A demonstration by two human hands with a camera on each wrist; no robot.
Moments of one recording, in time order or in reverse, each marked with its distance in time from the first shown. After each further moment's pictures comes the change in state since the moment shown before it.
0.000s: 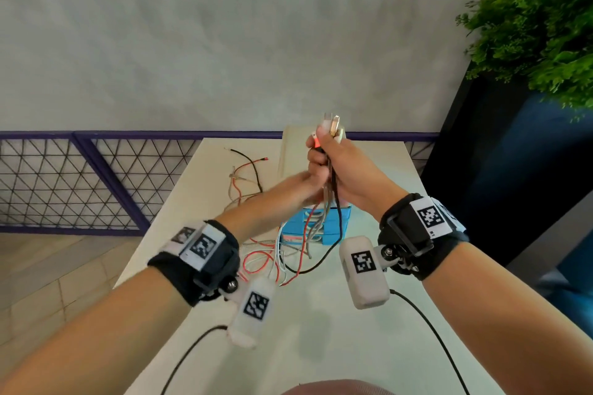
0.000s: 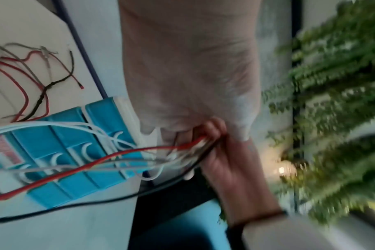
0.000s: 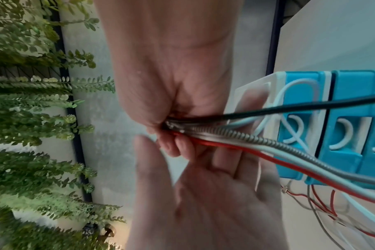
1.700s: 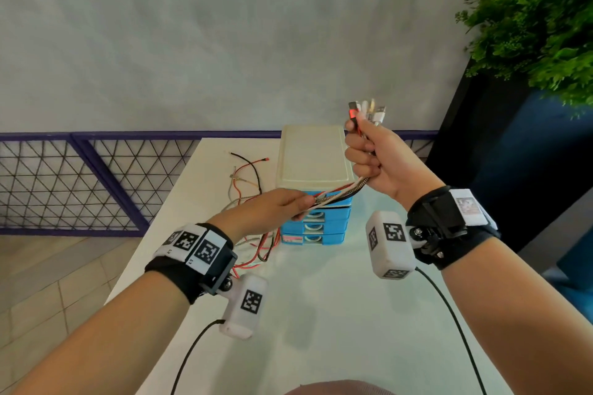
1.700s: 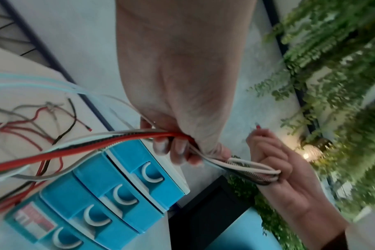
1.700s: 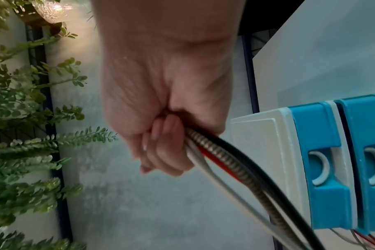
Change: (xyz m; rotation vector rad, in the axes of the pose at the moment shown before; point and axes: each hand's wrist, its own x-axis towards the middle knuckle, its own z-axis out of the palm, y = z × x) left_hand 0.006 -0.037 -0.026 0.568 -0.016 -0.028; right_hand -0.001 -0.028 -0.048 0.206 -0.041 0.080
